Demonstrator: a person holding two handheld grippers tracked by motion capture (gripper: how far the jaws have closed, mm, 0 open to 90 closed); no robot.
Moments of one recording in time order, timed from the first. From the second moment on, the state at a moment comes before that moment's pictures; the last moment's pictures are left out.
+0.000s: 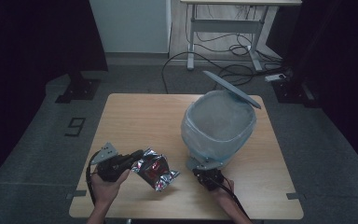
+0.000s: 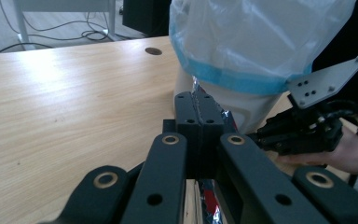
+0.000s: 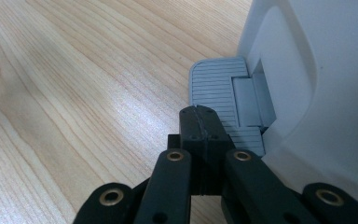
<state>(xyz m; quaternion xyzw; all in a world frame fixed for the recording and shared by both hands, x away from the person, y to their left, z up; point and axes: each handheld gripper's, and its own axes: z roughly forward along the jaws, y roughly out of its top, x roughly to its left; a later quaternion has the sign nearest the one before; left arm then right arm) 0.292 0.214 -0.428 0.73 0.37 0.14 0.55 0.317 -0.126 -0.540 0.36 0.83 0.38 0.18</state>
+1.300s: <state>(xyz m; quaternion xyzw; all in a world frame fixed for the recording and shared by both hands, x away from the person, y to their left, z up) 0.294 0.216 -0.365 0.73 0.34 0.17 0.57 0.317 -0.126 -0.541 0.36 0.83 0.38 0.18</state>
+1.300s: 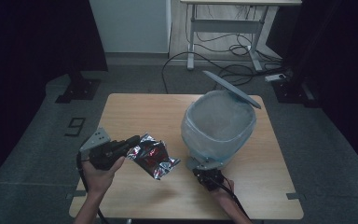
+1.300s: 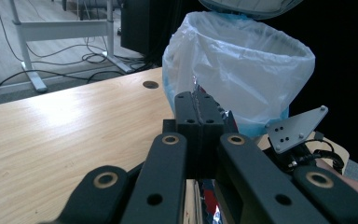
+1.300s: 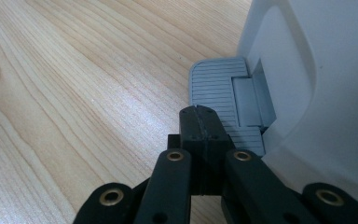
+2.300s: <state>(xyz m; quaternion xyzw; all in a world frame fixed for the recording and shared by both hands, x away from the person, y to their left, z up) 0.302 0.211 -0.315 0.72 0.32 0.18 0.59 0.317 -0.126 -0.540 0.36 0.83 0.38 0.18</state>
